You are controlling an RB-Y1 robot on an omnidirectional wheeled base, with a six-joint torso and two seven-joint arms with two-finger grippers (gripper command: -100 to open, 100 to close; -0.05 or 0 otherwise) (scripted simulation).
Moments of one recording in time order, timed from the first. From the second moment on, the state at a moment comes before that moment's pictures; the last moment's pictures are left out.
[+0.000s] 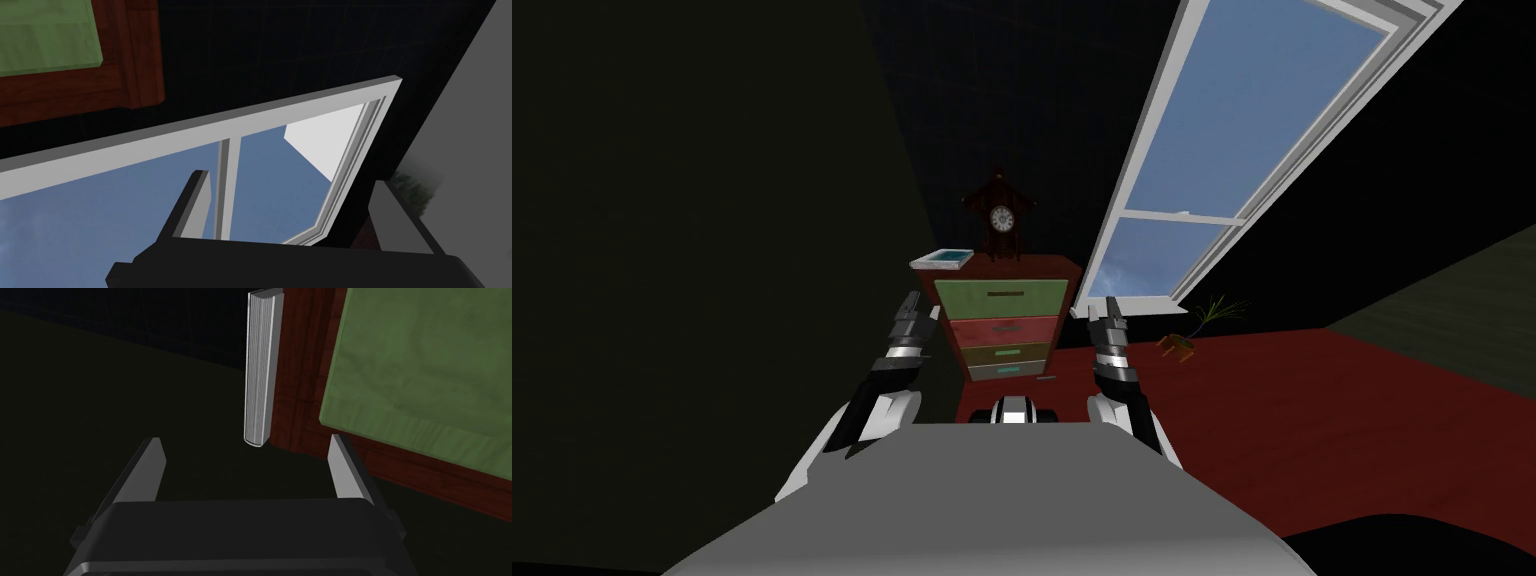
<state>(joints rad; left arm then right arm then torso) 0.46 0.14 0.05 -2.24 0.10 -0.23 0.16 0.51 -0.05 0.07 -2.28 -0.03 -0.41 -0.01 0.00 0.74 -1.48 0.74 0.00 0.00</state>
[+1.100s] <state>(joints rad) 0.47 0.13 0.04 -2.26 0.14 0.01 0.18 0.51 -0.05 0.07 -2.28 -0.03 -0.41 -0.01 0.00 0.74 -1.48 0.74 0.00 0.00</state>
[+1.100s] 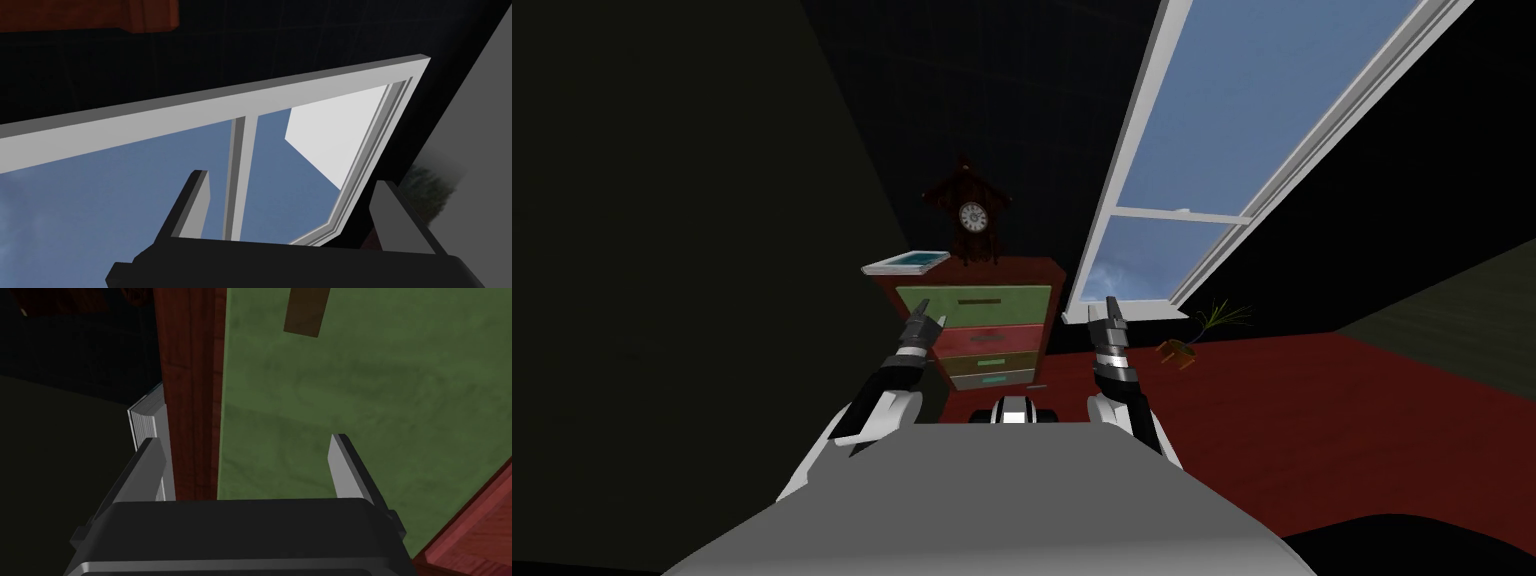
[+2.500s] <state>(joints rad) 0.50 0.09 0.04 -2.31 0.17 0.17 0.19 0.51 -0.05 0.07 -2.28 -0.03 -0.41 -0.01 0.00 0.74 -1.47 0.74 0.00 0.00</state>
